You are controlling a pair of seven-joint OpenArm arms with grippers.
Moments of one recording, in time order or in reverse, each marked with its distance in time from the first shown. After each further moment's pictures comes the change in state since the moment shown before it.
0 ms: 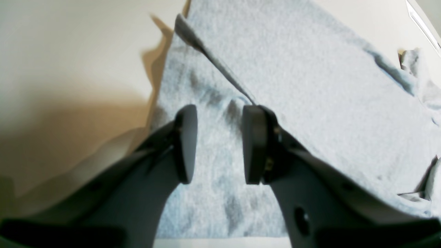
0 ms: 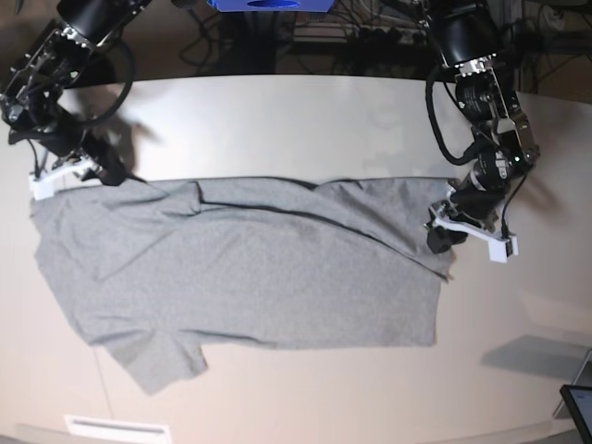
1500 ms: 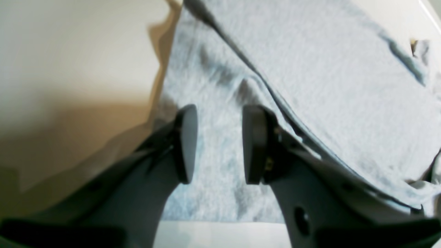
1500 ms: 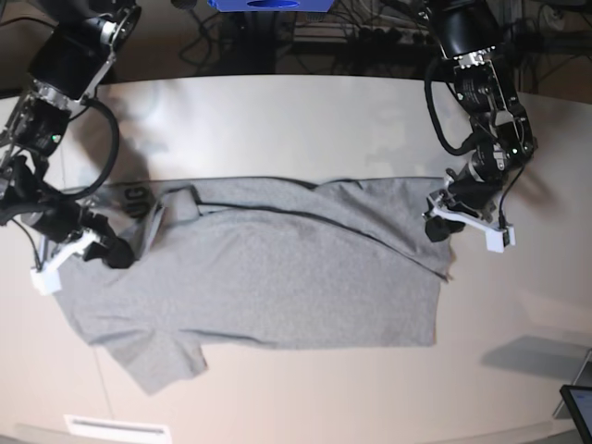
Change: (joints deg) left arm 2.0 0.0 0.0 0.0 0.0 0.0 0.0; right arm 12.6 8.8 -15.0 0.2 7.9 0.0 0.0
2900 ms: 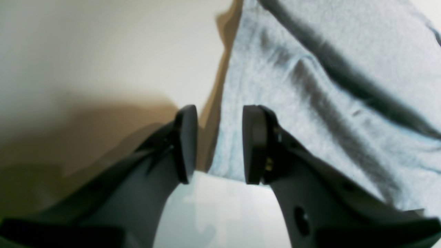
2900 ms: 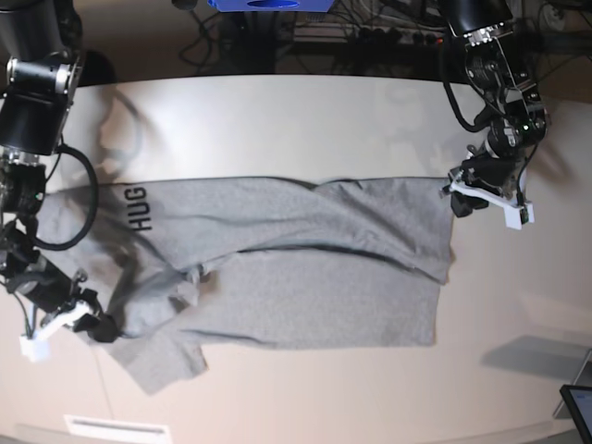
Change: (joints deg) left arm 6.3 -1.5 -3.7 5.0 5.0 0.0 0.0; right arm 12.2 12.5 -17.5 -16.4 0.2 0.0 22.7
